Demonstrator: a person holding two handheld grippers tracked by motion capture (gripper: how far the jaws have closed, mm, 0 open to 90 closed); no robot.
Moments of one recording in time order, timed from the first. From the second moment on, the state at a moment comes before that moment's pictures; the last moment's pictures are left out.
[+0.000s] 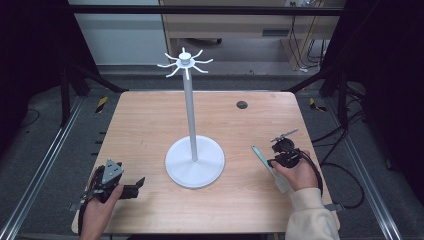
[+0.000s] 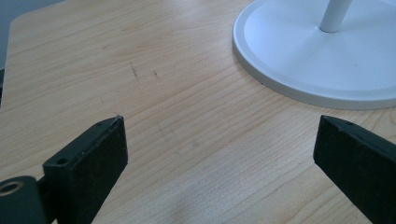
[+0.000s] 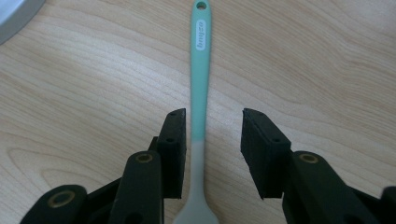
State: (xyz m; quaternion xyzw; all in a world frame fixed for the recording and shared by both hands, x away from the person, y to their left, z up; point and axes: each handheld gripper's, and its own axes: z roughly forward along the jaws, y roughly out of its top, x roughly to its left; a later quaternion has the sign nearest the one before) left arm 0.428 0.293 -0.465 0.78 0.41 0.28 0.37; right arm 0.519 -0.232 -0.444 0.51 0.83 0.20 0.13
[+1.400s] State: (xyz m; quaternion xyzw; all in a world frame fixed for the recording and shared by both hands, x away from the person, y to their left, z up) left arm 0.429 0.291 -0.466 0.79 0.41 0.28 0.37; right arm 0.528 -0.219 -0.468 0.50 0.85 0.13 0.09
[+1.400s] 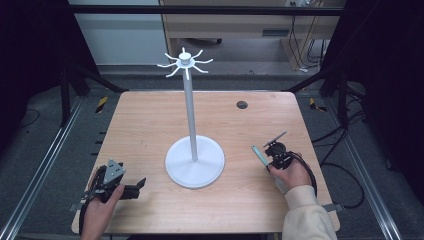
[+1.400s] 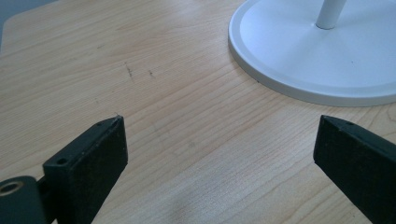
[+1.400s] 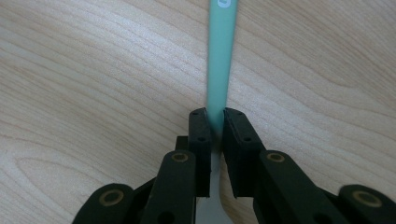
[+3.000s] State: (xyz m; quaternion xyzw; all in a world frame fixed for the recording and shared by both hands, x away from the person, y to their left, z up) left arm 0.428 0.297 -0.465 0.78 0.42 0.29 0.37; right arm 0.509 -0.177 -0.309 0.41 0.77 0.44 0.21
